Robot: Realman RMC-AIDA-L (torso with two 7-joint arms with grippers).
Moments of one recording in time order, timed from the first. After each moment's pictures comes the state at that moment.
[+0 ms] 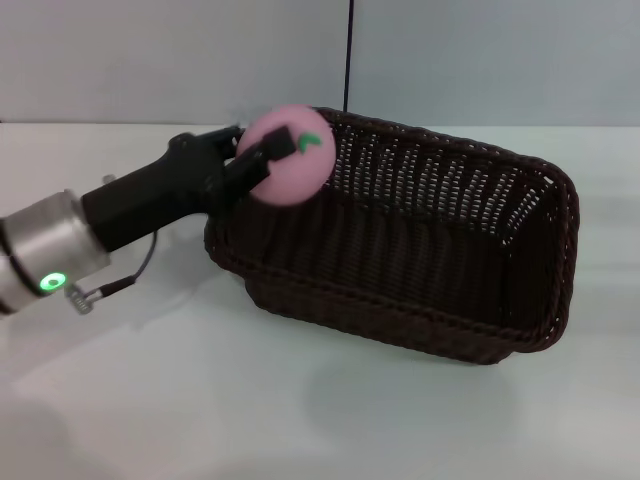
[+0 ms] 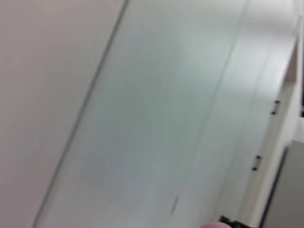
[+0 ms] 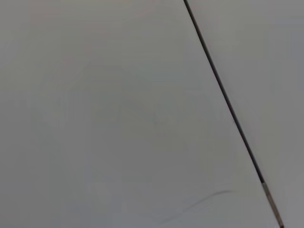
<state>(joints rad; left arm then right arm) -0.57 -2.07 0.50 0.23 1.76 1.64 -1.14 0.35 2.04 -0.26 -0.29 -1.36 -1.30 0.98</state>
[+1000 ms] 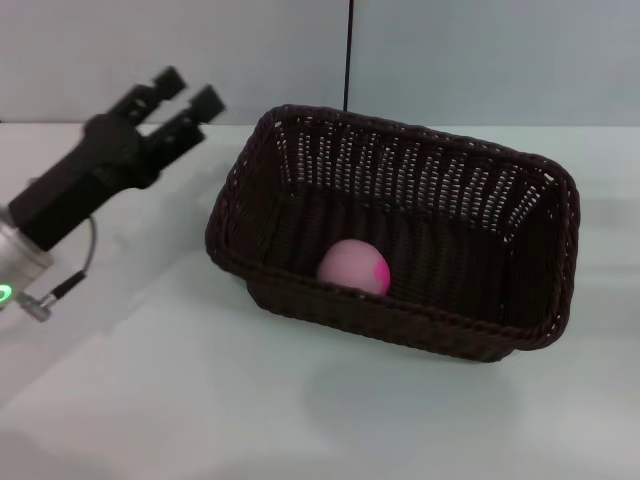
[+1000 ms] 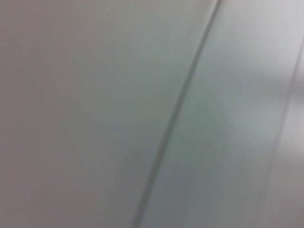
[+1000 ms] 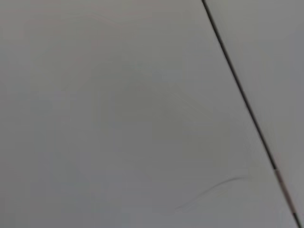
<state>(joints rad) -0.45 -2.06 0.48 0.19 1.52 1.69 -1.05 0.36 2.05 -0.26 -0.27 -1.36 -1.30 0.96</state>
